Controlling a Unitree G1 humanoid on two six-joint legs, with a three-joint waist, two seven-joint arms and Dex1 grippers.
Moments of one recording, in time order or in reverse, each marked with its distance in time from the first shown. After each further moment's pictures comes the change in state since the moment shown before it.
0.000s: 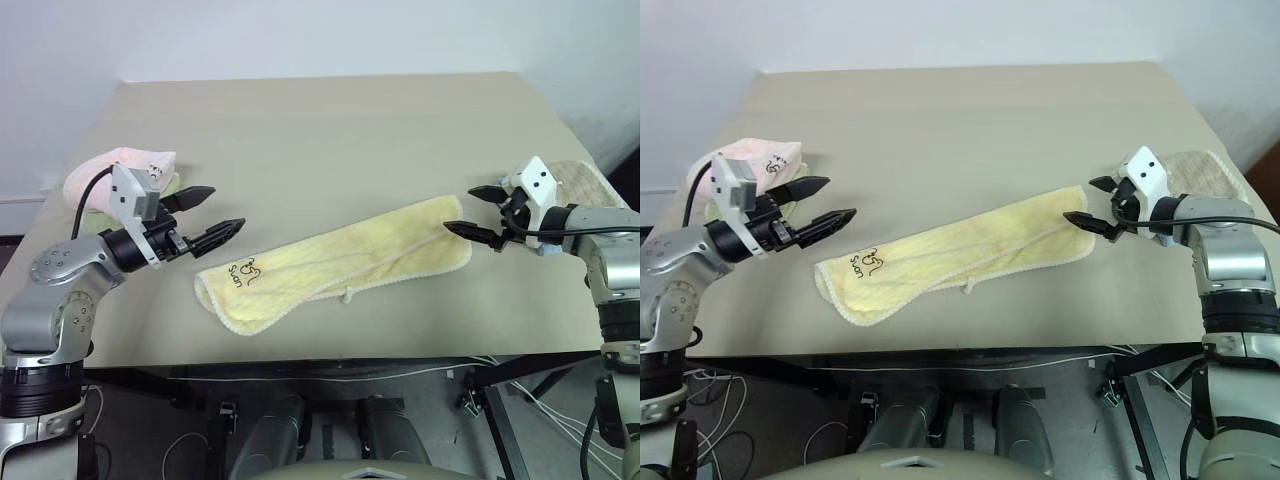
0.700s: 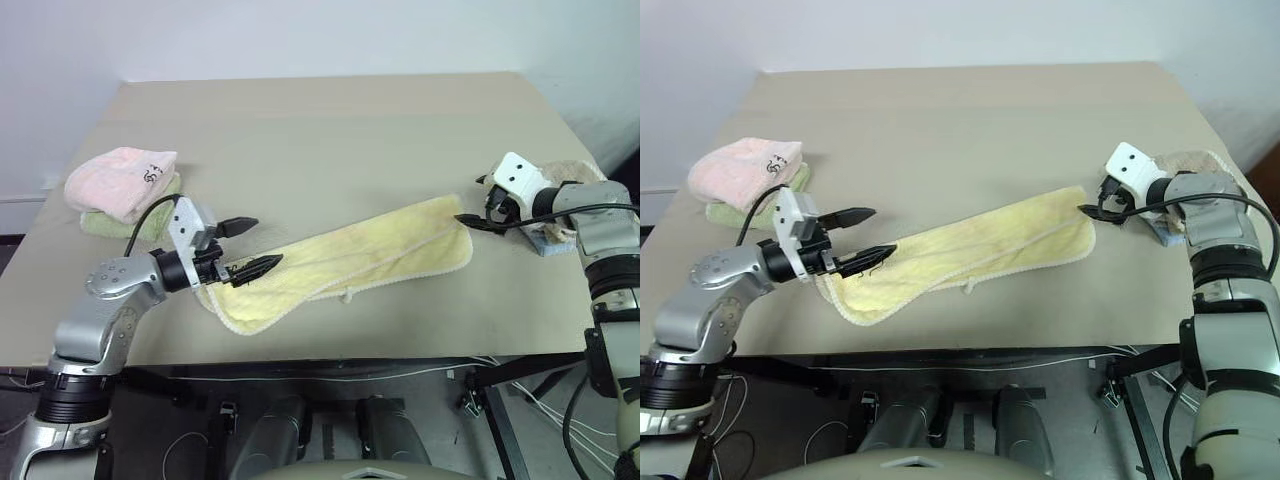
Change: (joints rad) left arm 0.035 -0.073 -0.177 -0.040 0.082 -0.051 -0.011; right arm -0.305 -0.002 0.165 0.502 -0.277 -0.340 -0.017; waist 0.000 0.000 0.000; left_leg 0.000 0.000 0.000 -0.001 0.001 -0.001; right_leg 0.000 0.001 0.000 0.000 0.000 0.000
